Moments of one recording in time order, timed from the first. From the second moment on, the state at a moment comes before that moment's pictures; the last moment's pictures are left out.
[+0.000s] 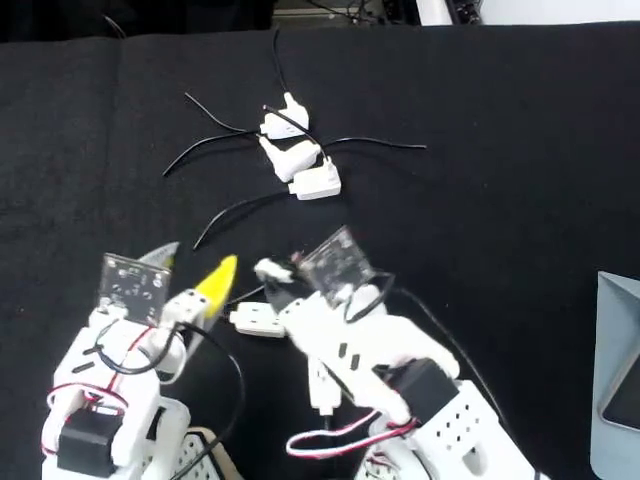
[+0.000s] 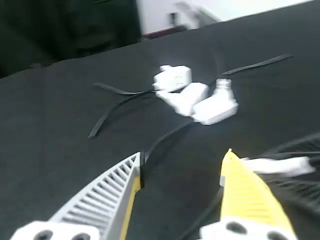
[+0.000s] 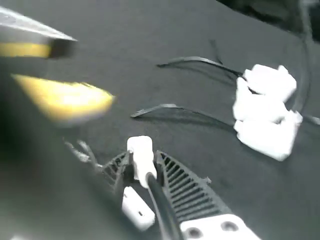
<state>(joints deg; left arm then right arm) 6.1 -104.0 69.8 65.6 -7.4 -39.1 -80.0 75.8 43.8 1.6</state>
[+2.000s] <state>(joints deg) 18.7 -26.7 60.7 41.0 -45.2 -21.9 -80.1 77.8 46.9 -6.3</state>
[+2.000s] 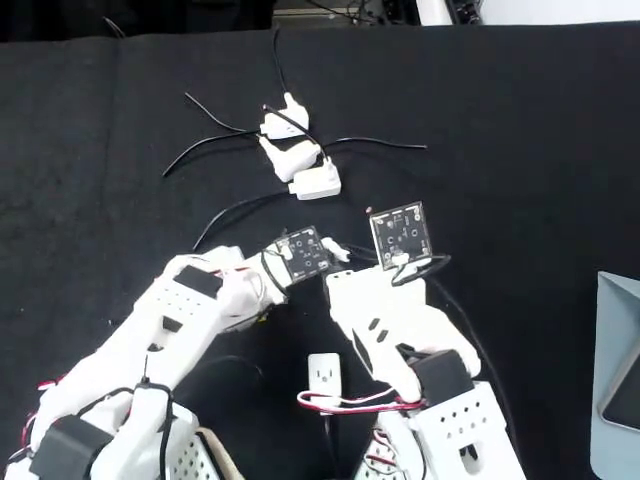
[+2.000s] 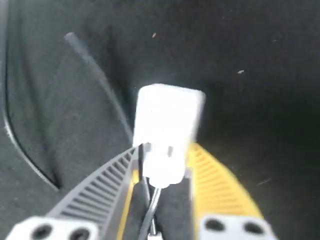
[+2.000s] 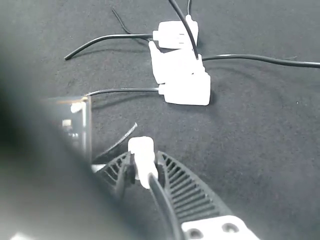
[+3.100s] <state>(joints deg) 5.2 -49.5 55.3 58.0 -25.2 -22.8 -65.6 71.0 47.0 -6.5</state>
